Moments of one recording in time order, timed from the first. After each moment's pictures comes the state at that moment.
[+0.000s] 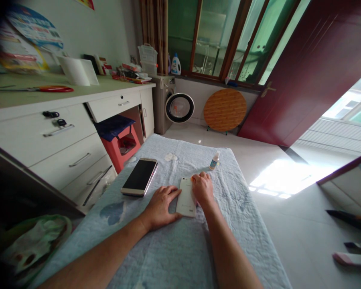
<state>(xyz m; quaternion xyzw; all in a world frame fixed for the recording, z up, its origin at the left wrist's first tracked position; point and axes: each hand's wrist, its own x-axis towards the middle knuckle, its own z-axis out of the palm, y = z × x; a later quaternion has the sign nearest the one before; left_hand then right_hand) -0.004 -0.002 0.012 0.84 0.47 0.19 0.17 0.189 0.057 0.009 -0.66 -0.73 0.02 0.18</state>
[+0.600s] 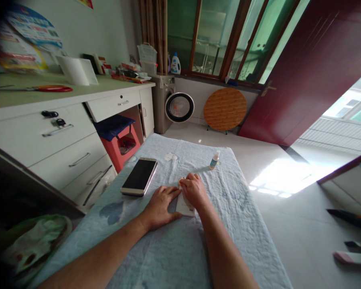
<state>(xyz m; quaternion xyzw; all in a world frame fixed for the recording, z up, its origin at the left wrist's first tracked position) -0.005 -0.003 0.017 0.84 0.47 0.19 0.19 0.168 0.044 0.018 -0.53 -0.82 0.06 0.20</state>
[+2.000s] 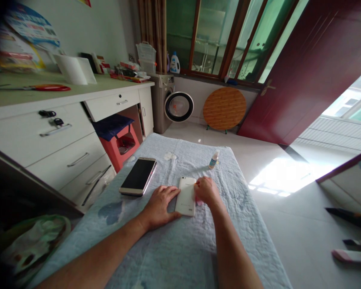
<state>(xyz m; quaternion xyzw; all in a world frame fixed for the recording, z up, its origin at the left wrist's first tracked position) -0.005 -0.002 0.014 0.84 0.47 0.19 0.19 0.206 0.049 0.027 -0.68 -0.72 0.09 0.08</state>
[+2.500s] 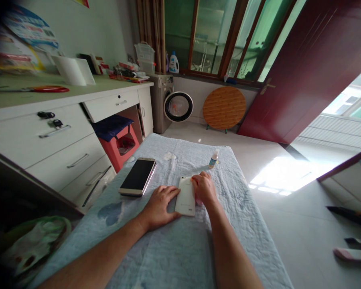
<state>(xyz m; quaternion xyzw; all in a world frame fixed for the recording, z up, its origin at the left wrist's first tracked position) -0.005 -0.002 0.015 0.84 0.47 0.19 0.20 0.205 0.053 0.015 -0.63 -0.74 0.07 0.22</state>
